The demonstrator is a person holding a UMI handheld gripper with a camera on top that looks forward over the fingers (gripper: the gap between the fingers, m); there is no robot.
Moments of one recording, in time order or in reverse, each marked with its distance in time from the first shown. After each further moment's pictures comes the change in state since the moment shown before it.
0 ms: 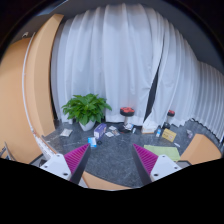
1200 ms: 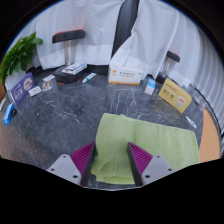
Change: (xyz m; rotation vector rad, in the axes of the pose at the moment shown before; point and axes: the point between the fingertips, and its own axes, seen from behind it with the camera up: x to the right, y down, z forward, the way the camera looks) arm 0.334 0.294 0.504 -0.446 0.170 0.025
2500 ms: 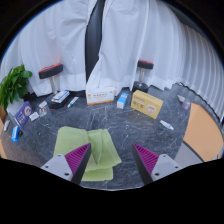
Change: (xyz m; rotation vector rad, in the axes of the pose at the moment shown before) arm 0.106 -0.041 -0.097 0.115 0.013 0.145
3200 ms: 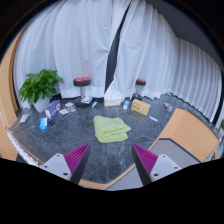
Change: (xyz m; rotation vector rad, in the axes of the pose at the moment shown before) arm -0.114 0.082 -0.318 0.122 0.060 -0.023
